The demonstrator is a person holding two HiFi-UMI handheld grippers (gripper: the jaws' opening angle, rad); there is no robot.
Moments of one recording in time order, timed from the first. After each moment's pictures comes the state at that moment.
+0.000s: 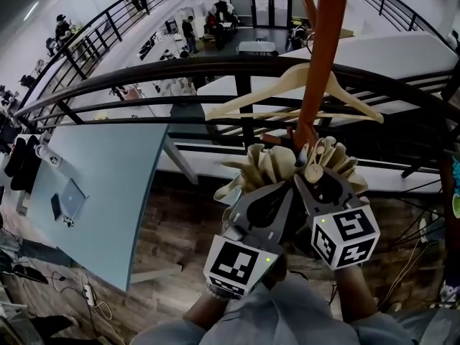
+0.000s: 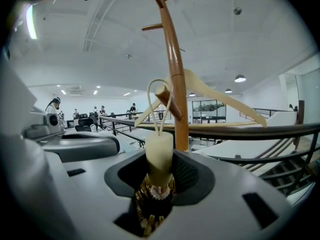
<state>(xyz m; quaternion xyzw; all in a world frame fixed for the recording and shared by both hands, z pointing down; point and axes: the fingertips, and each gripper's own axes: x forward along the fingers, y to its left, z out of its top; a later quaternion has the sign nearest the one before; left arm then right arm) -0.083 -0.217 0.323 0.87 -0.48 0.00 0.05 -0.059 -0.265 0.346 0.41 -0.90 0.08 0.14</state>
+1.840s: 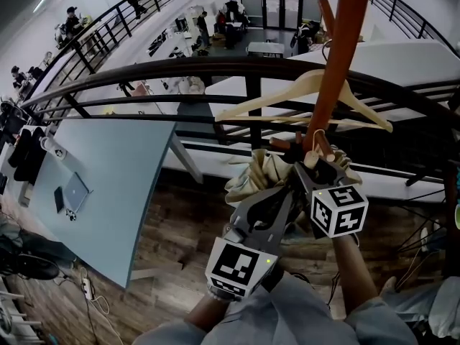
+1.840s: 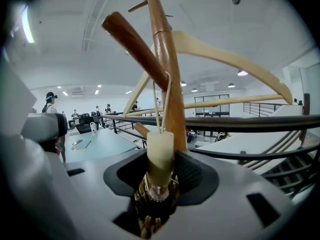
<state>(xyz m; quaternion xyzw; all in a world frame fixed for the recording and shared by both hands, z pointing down) -0.098 -0.220 0.334 0.86 -0.51 0.00 0.05 -0.073 -0.323 0.397 0.39 -0.90 0.10 0.15</state>
